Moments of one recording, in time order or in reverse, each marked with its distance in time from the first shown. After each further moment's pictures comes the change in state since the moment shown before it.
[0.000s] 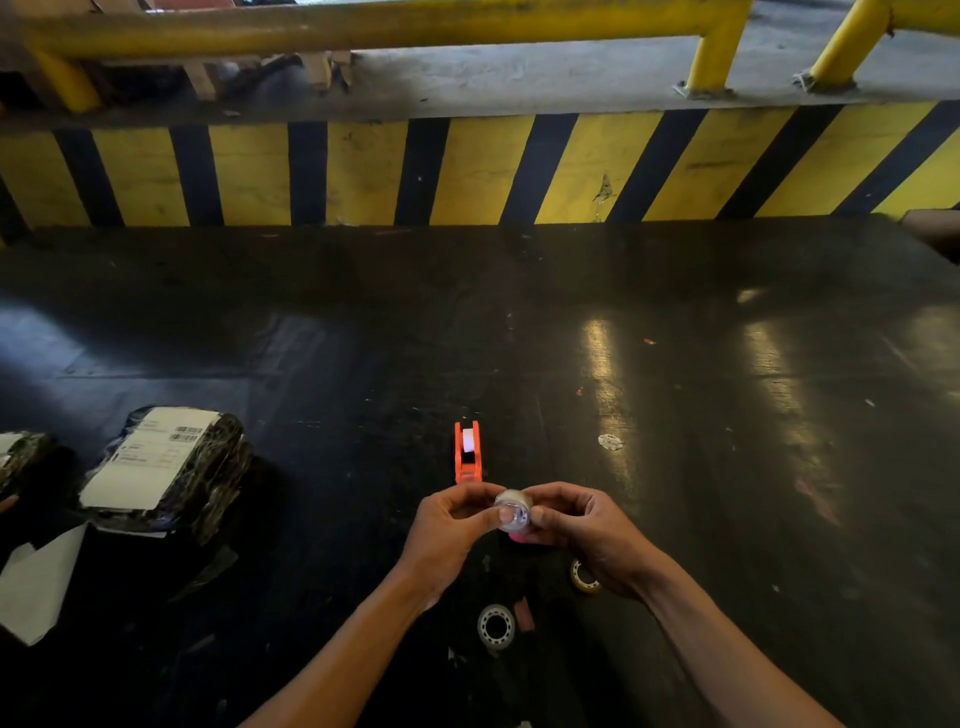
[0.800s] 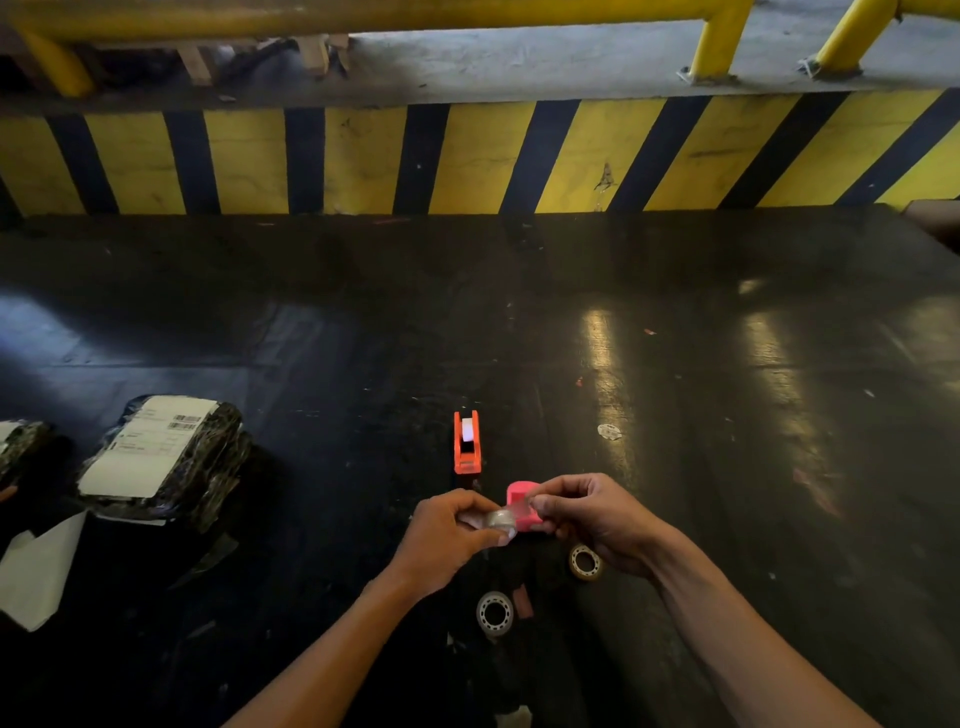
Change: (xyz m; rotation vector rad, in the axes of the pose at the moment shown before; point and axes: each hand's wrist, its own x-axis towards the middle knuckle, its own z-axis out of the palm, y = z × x) left_hand 0.002 -0.019 -0.013 0.505 -0.060 0.060; right_hand 0.000 -0.014 -0.006 -0.045 0.022 0.152
